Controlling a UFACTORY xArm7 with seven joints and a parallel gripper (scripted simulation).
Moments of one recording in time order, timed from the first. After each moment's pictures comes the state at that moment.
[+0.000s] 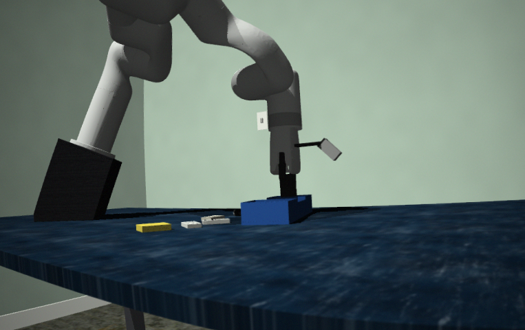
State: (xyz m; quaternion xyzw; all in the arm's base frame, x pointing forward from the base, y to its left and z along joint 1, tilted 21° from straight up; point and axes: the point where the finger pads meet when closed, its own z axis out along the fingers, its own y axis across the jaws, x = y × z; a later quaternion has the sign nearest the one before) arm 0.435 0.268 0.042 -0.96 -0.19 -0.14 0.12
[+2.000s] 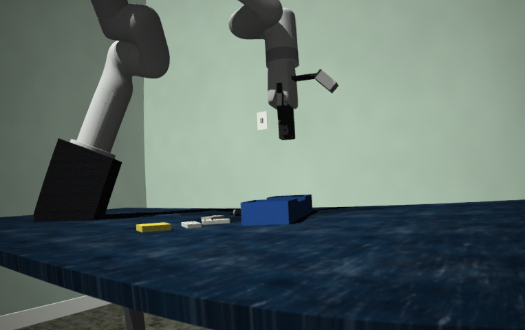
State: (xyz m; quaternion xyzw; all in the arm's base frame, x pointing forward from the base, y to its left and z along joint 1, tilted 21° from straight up) arm 0.403 0.228 0.182 -0.96 -0.19 -0.14 0.12
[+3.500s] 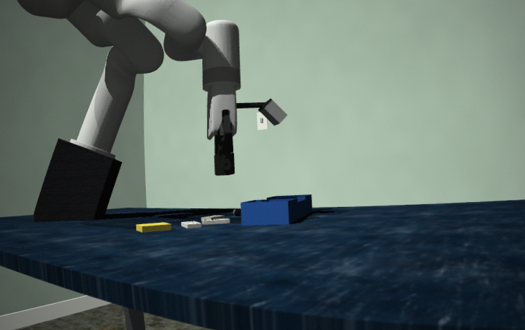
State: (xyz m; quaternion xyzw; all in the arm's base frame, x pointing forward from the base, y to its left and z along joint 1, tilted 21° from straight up) arm 0.401 0.085 0.057 -0.88 -0.44 -0.16 0.08
